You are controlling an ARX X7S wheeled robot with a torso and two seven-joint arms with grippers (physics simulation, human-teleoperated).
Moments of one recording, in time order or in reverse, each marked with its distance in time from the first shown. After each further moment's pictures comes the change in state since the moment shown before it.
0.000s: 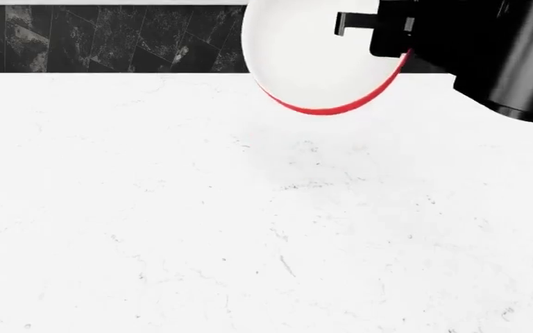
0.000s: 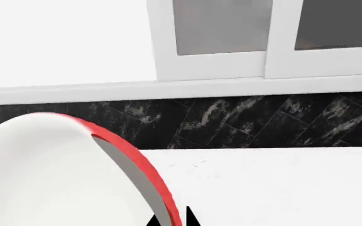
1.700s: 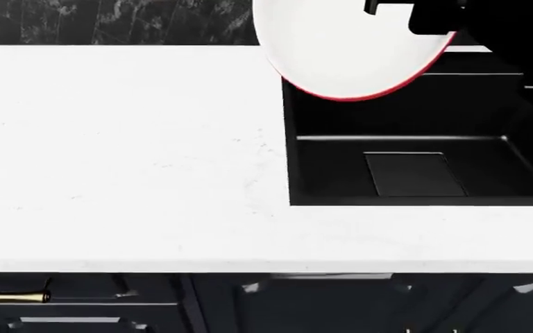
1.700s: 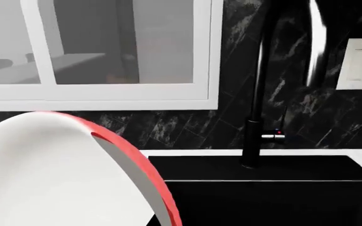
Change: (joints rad) left arm -0.016 -0.009 0.006 0.012 -0.007 0.015 -0.003; right arm 0.080 0.093 0.026 -0.232 0.099 -0.029 0.195
